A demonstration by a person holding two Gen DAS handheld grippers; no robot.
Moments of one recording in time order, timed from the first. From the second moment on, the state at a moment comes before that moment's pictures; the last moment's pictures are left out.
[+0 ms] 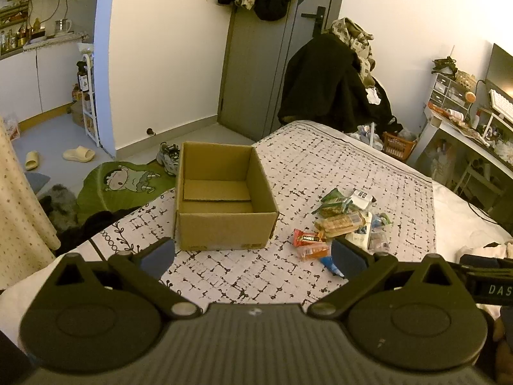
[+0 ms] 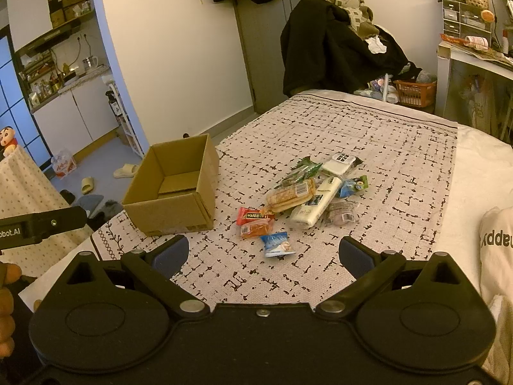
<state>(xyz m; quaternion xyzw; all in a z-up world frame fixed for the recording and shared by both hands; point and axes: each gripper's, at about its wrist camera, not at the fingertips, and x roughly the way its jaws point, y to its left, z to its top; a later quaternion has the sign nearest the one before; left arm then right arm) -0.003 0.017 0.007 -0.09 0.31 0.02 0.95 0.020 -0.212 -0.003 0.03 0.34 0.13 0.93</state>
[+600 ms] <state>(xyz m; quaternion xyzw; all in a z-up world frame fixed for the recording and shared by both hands) 0.029 -0.005 -0.002 -0.09 0.32 0.01 0.94 0.055 -0.221 0.006 0.06 0.36 0.13 0.92</state>
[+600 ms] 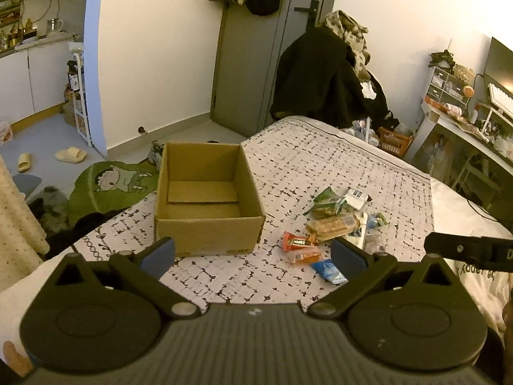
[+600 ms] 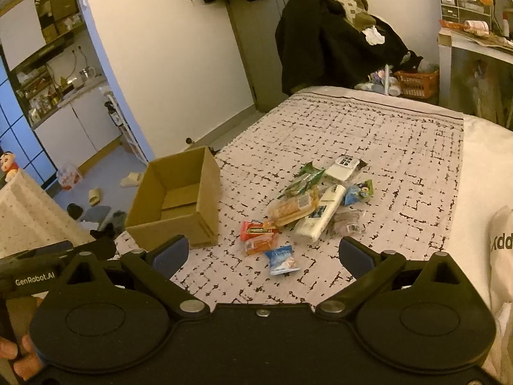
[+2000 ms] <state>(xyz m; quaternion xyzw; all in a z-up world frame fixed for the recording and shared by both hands) 0.156 -0.081 -0.114 -0.11 0.45 -0.05 0.89 0.193 -0.292 -0.108 0.16 0.47 0.10 0.86</state>
